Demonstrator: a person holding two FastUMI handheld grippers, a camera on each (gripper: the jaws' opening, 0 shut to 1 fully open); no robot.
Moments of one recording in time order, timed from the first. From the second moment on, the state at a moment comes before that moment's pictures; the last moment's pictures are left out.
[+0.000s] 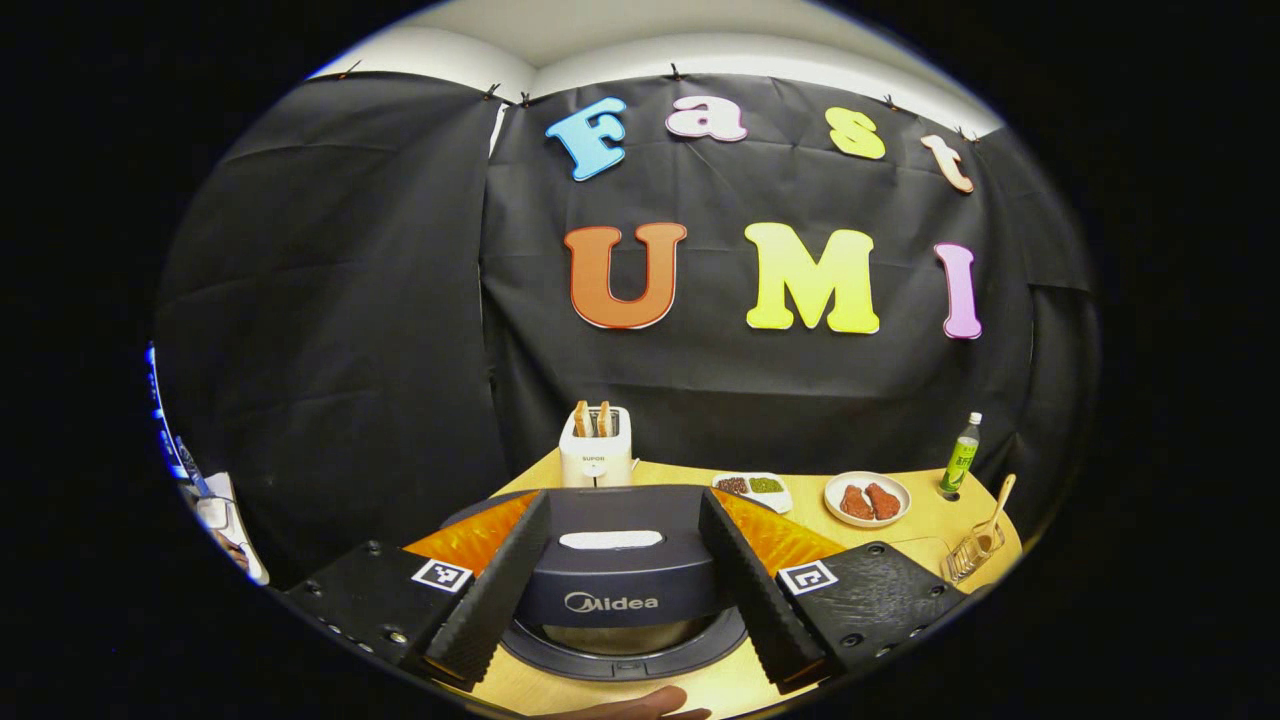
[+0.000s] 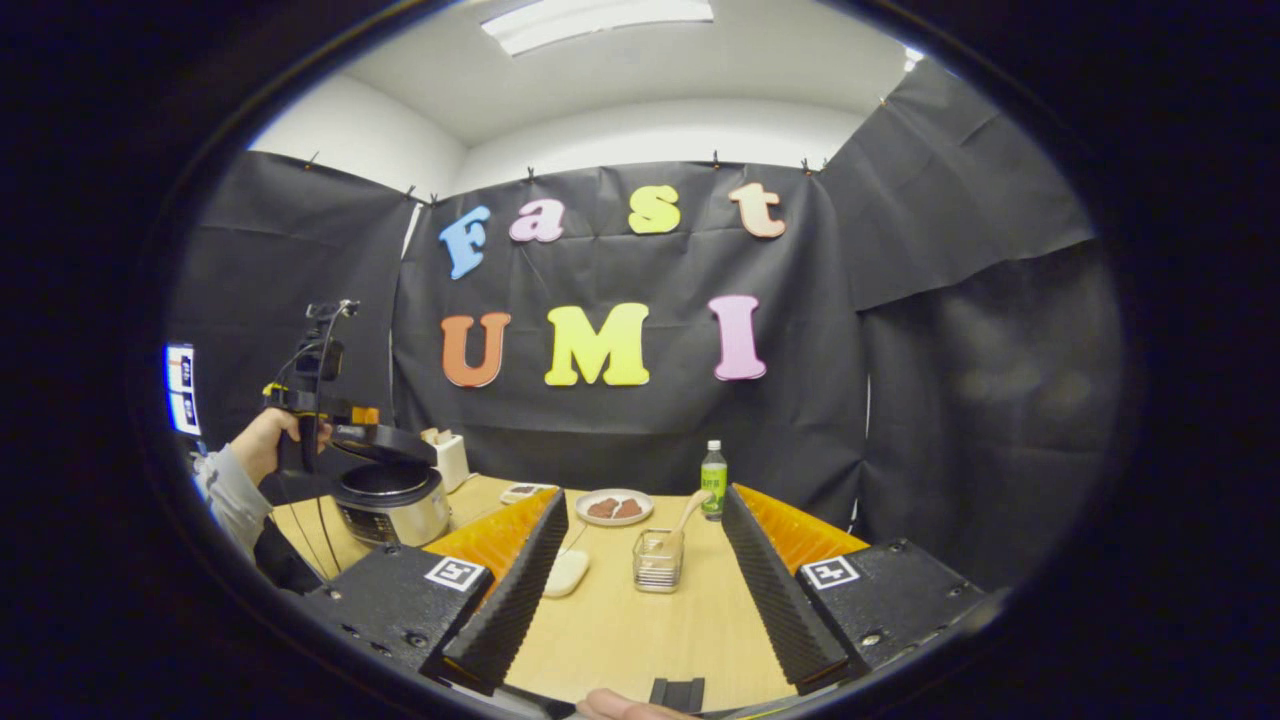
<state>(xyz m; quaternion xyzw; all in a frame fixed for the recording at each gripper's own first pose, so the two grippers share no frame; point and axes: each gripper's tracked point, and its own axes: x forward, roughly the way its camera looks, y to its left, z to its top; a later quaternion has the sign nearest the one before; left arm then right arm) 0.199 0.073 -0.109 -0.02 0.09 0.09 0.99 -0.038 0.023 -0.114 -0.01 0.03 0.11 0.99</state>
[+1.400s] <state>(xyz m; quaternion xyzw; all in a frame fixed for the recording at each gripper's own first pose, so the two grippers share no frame) 0.167 0.064 -0.193 -0.02 0.08 0.12 0.99 -0.045 -0.031 -0.113 -0.04 0.03 0.04 1.00</state>
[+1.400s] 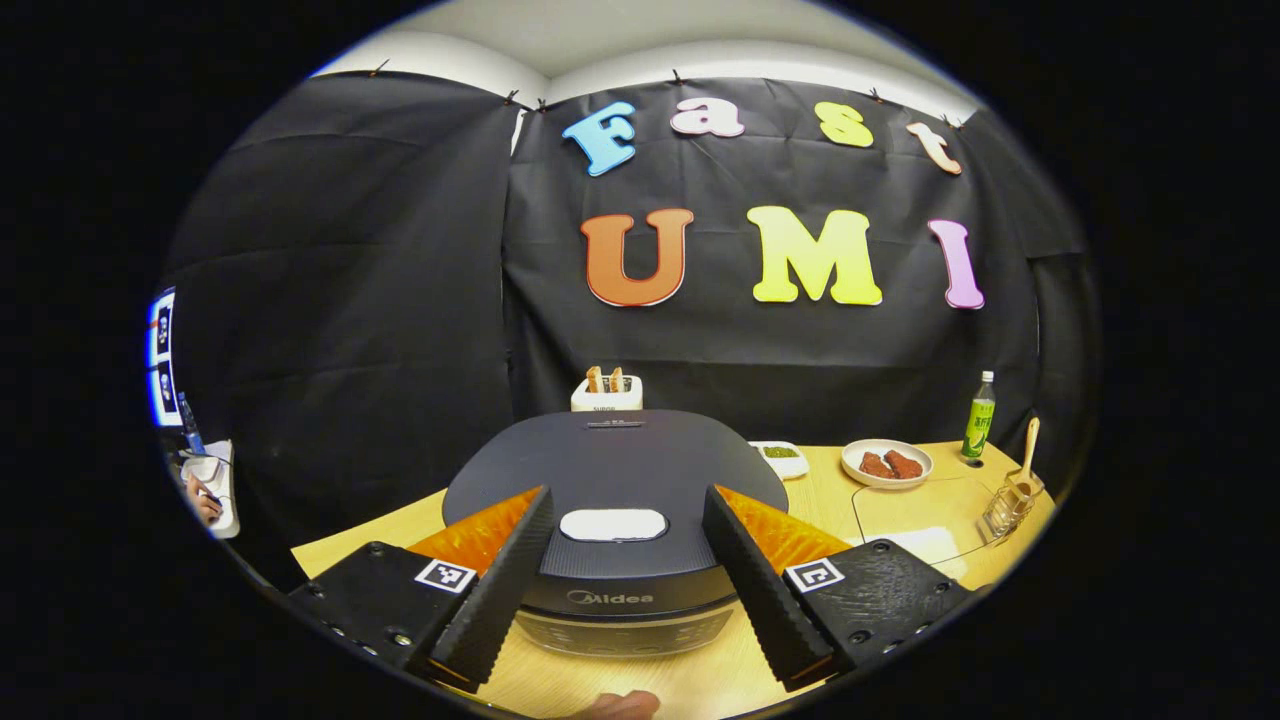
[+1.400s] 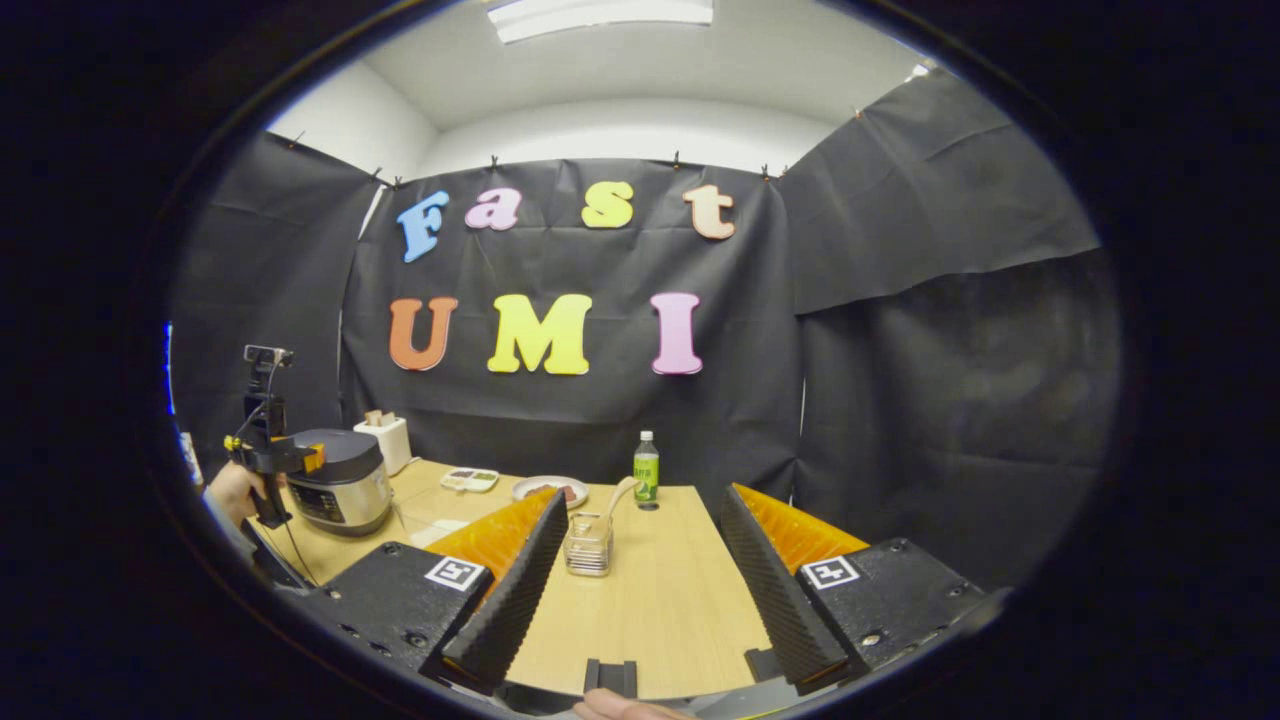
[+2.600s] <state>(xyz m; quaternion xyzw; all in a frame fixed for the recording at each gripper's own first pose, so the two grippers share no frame) 0.001 -0.012 -0.072 -0.02 -0.01 0.03 1.00 -0.037 0.017 -0.105 -0.01 0.05 0.07 1.00</state>
